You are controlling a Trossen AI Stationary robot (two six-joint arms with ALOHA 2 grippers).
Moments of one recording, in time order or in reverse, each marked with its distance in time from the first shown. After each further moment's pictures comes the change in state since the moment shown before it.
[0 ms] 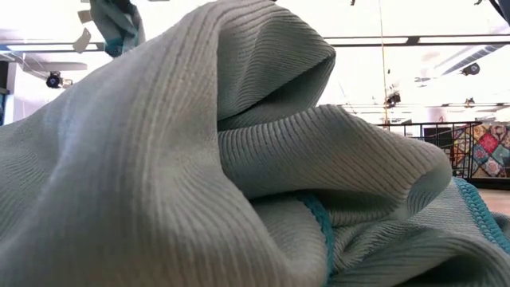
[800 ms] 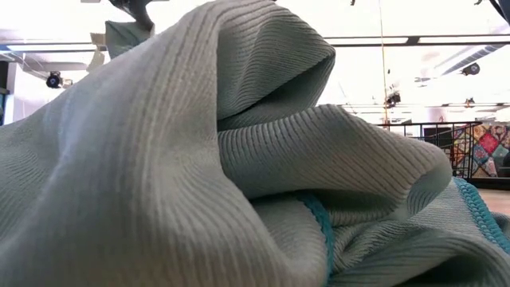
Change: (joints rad) left arm 0.007 0.053 -0.061 0.074 0.128 -0.091; right arm 0.002 0.000 0.000 -0.003 -0.001 0.000
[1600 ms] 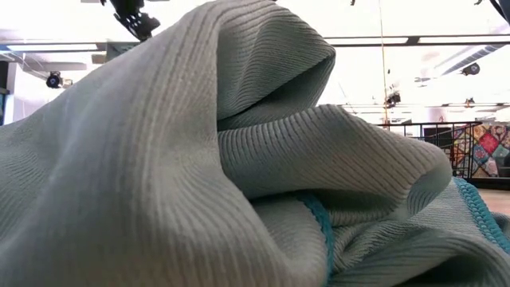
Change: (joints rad) left arm 0.128 0.100 0.000 -0.063 -0.016 -0.025; right arm 0.005 0.001 -0.002 -0.002 -0.004 0.039
